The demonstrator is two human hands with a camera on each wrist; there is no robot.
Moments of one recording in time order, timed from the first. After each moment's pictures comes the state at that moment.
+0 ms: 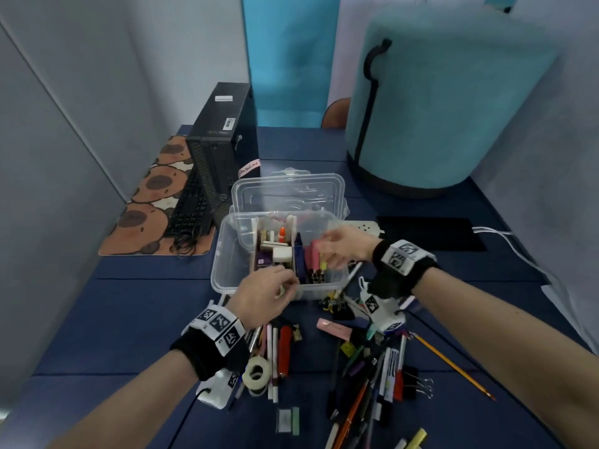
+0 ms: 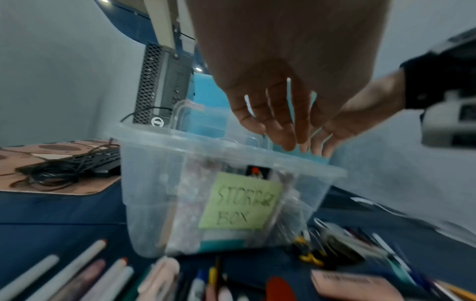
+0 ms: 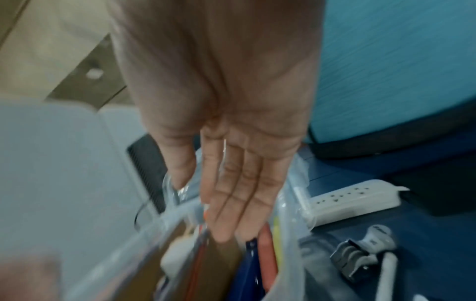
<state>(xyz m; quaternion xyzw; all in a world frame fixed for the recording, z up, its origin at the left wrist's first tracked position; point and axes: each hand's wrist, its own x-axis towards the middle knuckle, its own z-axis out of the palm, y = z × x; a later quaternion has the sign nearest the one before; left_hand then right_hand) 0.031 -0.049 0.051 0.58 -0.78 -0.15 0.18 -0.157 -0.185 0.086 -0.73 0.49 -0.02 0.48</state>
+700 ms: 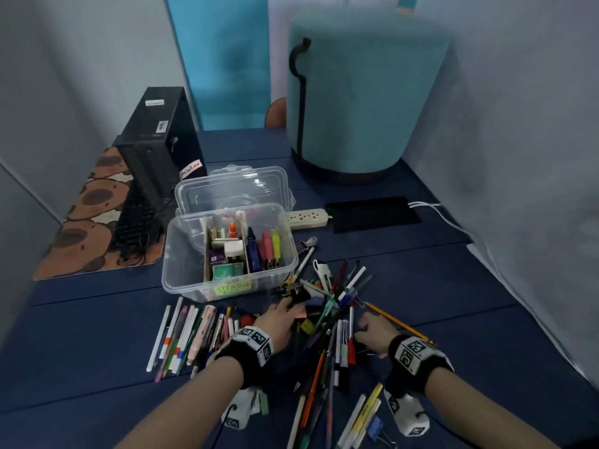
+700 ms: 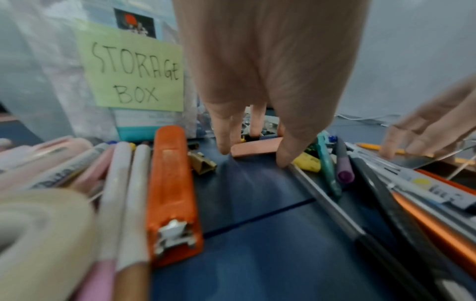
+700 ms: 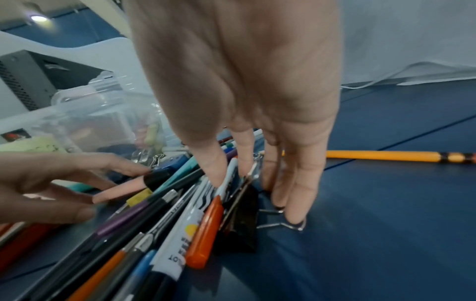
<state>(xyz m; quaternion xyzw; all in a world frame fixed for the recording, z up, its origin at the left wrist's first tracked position) -0.067 -0.035 -0.047 0.56 -0.79 -0.23 -0.09 -0.312 -0.035 -0.027 -0.61 0.69 0.11 0.38</state>
